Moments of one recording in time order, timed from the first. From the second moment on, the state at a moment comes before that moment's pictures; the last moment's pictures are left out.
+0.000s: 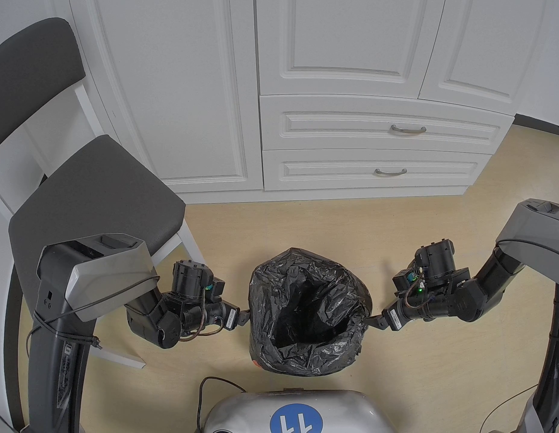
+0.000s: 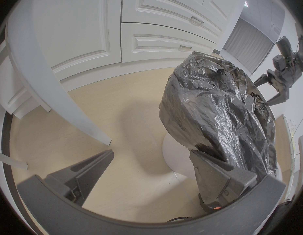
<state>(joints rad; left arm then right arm) -0.37 2.52 -0.99 -0.88 -0.11 0.10 0.30 2.19 -0.82 -0.59 0.12 -0.30</state>
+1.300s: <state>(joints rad) -0.39 2.48 -0.74 -1.17 -0.12 0.10 0.23 2.31 -1.01 -0.57 0.16 -0.03</state>
